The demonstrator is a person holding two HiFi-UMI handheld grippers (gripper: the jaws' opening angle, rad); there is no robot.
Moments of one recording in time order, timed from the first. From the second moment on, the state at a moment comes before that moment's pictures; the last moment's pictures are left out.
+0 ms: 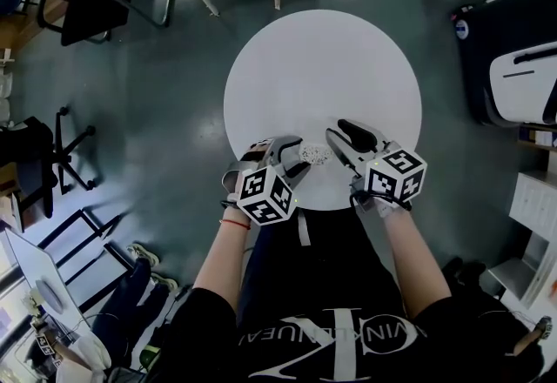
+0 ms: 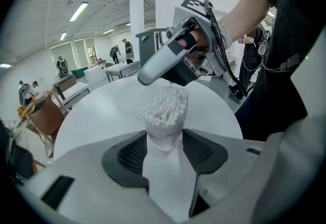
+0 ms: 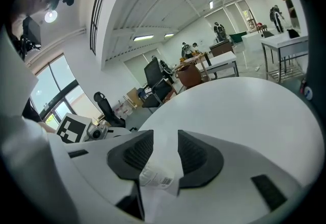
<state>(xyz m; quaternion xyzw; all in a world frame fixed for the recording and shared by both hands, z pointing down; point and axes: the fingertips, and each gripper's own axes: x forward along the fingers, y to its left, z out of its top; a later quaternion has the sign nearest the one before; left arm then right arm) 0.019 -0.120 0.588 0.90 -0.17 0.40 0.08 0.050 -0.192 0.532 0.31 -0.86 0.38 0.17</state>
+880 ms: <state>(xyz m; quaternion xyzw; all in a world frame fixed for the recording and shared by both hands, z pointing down) 0.017 -0.122 0.589 0.89 -0.19 0.42 0.08 0.039 -0.189 0.503 0.26 -0.89 0.36 0.11</state>
